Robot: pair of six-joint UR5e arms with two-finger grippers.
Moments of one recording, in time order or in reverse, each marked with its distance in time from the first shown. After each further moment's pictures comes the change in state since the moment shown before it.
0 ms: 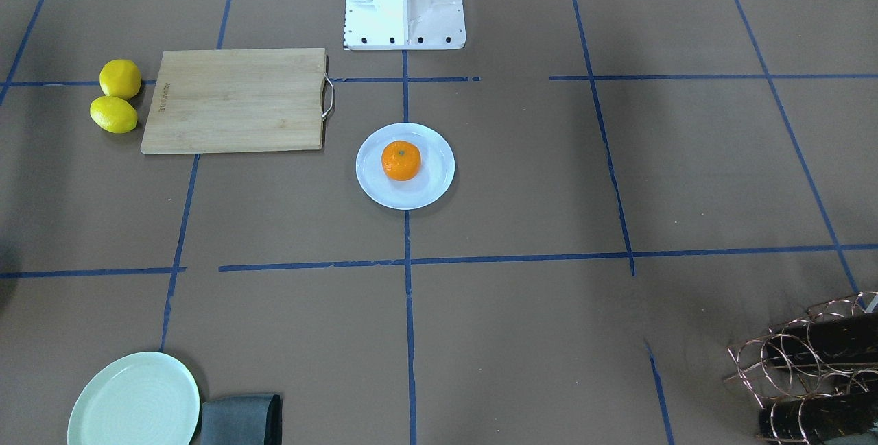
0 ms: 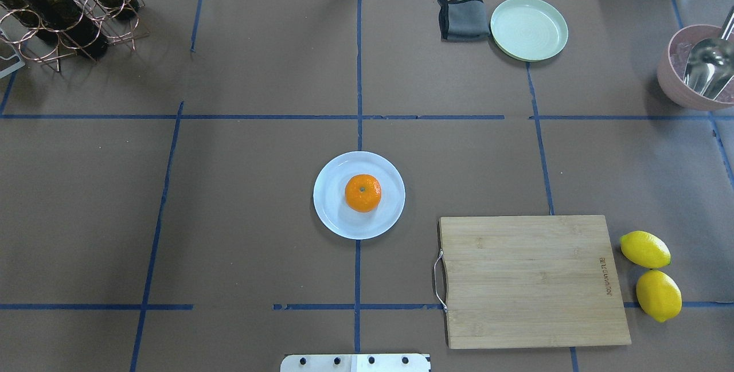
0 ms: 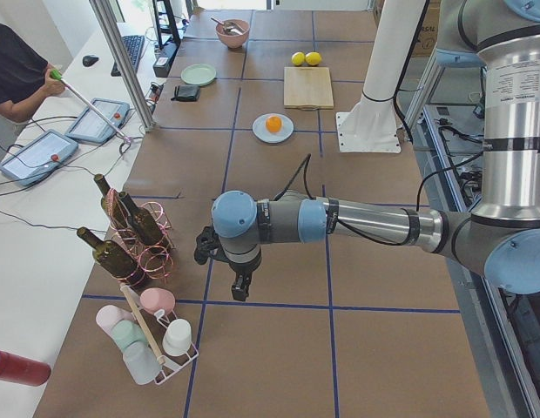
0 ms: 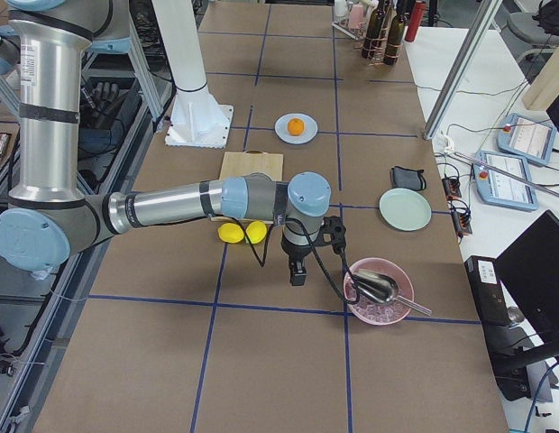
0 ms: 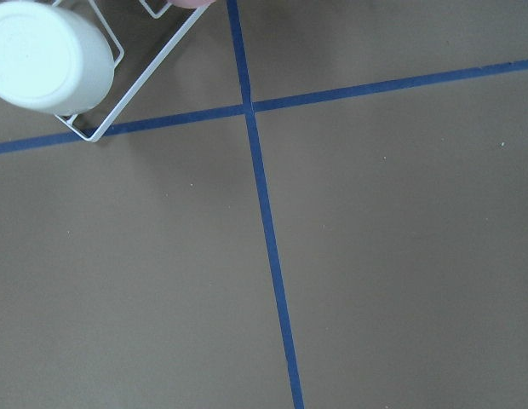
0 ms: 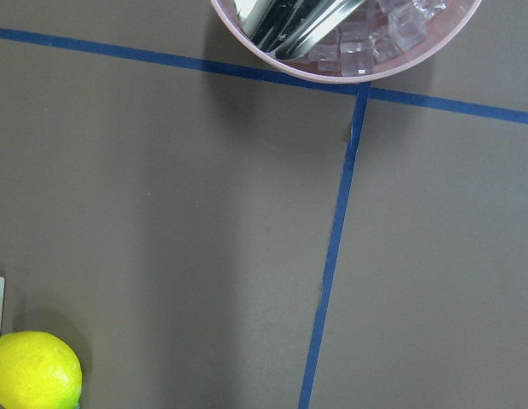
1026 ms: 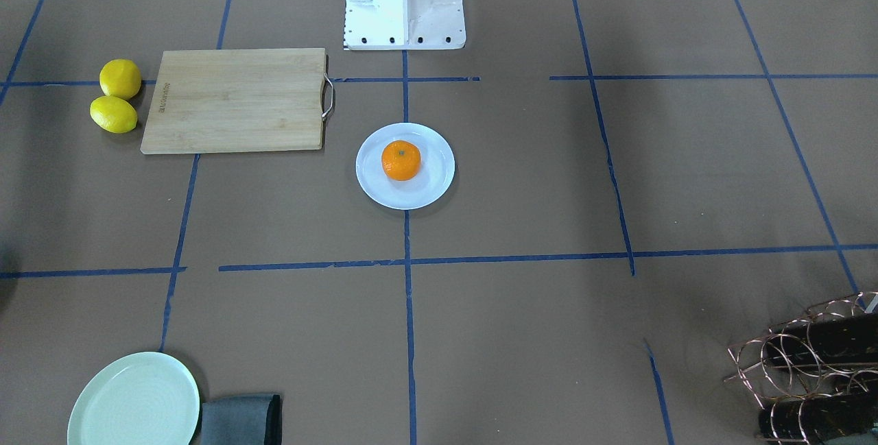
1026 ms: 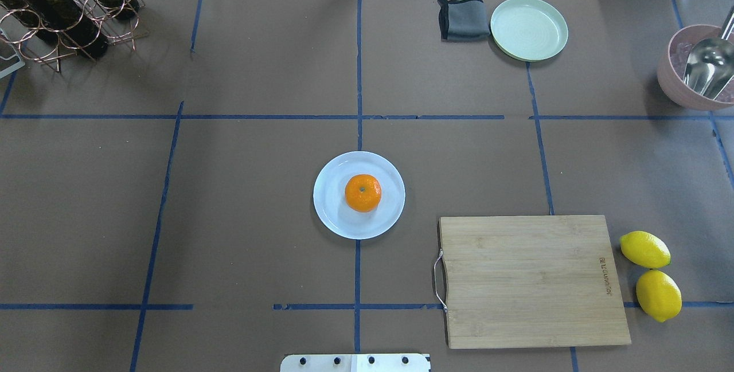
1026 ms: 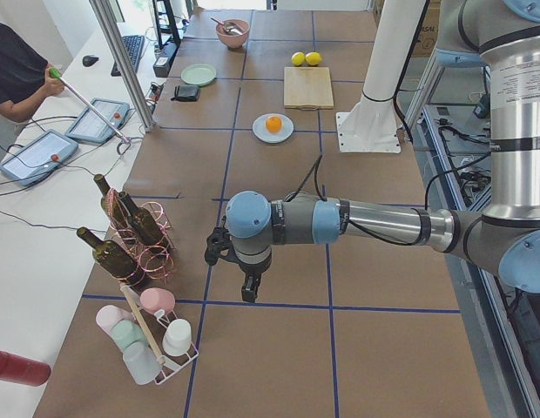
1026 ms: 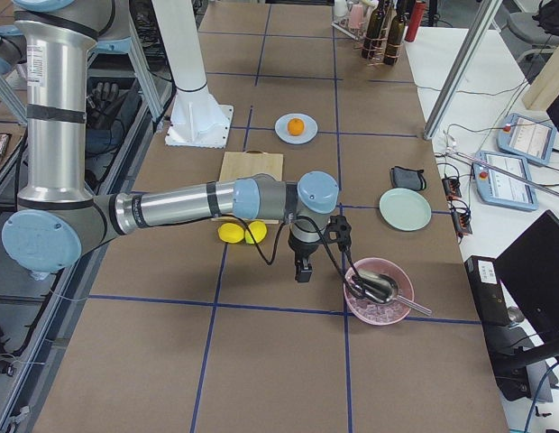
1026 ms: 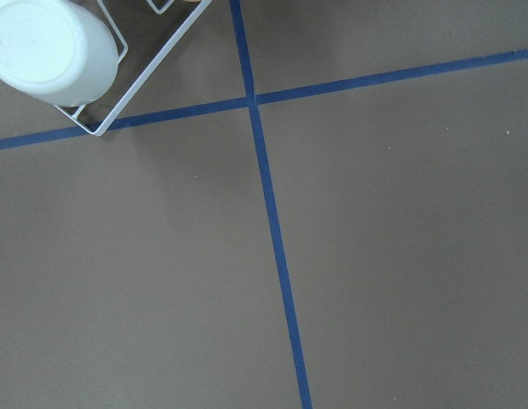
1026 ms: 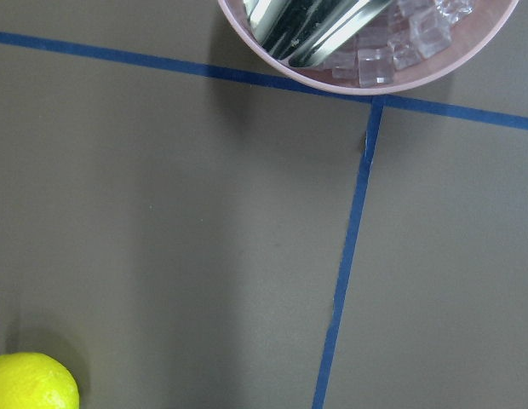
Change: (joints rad) left arm -0.002 0.060 -0.057 -0.011 0.007 -0.010; right arm -0.056 0.011 -0.048 0.075 -0.008 0.049
